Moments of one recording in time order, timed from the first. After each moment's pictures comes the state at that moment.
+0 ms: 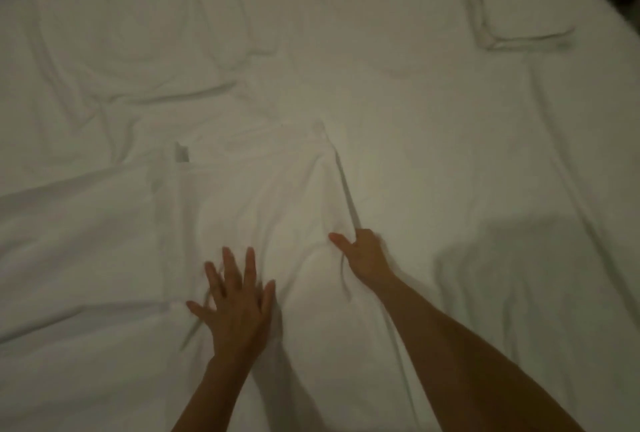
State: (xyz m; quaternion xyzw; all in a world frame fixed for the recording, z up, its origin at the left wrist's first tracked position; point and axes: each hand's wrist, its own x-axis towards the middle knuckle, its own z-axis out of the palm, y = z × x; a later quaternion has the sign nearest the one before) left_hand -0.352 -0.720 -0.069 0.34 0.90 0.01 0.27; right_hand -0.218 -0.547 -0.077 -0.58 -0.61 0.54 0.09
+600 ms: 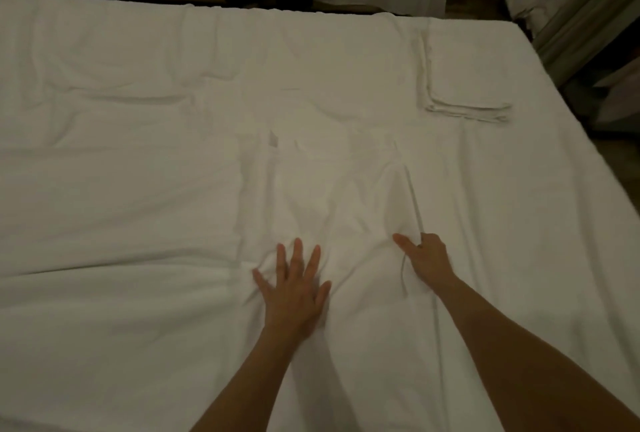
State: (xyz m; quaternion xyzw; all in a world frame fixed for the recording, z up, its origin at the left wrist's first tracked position) left_hand -0.138 -0.531 -0.061 0.46 0.84 -0.04 0.29; right_hand 0.005 -0.342 -0.037 -0.59 -0.66 0.45 0.08
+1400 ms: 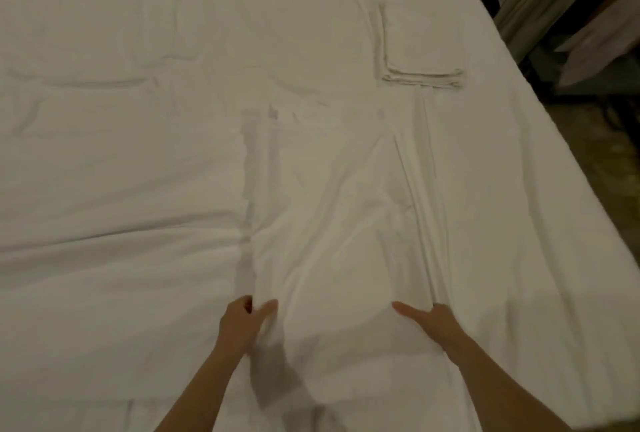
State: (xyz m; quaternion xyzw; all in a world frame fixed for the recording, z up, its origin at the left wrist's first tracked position) left_hand -0.090 -0.615 -0.043 0.03 0.83 0.31 0.47; right_hand 0.169 -0.433 -0.035 -0.70 -0.49 0.51 -0.09
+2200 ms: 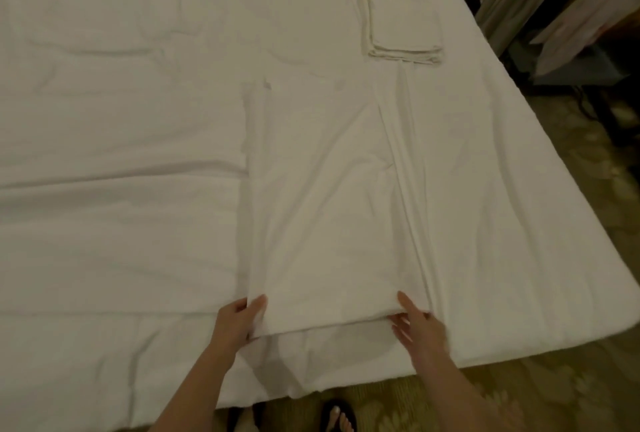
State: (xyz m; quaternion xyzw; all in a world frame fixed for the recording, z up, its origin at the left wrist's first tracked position) left_hand -0.018 -0.719 -0.063 -0.08 0.76 0.40 0.50; right_hand 0.222 -0.567 -0.026 -0.71 -0.20 0.64 0.21
